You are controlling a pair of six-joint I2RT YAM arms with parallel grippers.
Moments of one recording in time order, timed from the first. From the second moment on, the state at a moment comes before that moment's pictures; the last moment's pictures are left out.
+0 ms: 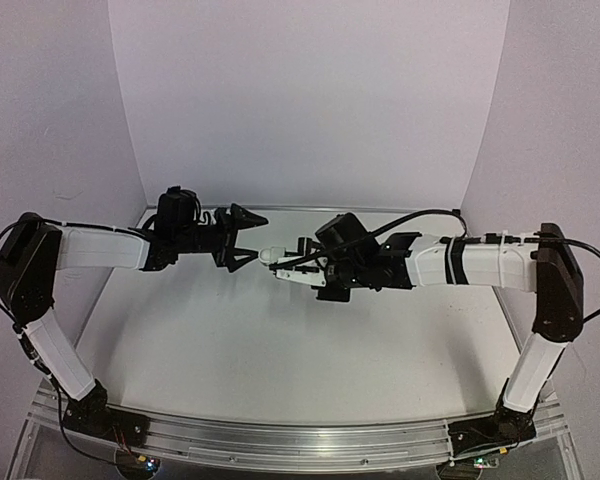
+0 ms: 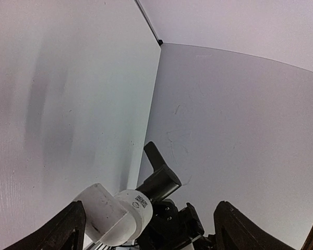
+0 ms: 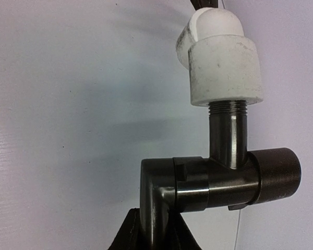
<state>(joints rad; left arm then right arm) -0.52 1.66 1.00 0.34 0.65 -1.40 0.95 1.80 1.33 -0.31 0.24 -0.81</state>
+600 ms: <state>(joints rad) -0.55 1.67 1.05 0.15 0.59 -1.43 0.97 1.84 1.33 -0.19 0.39 -0.89</state>
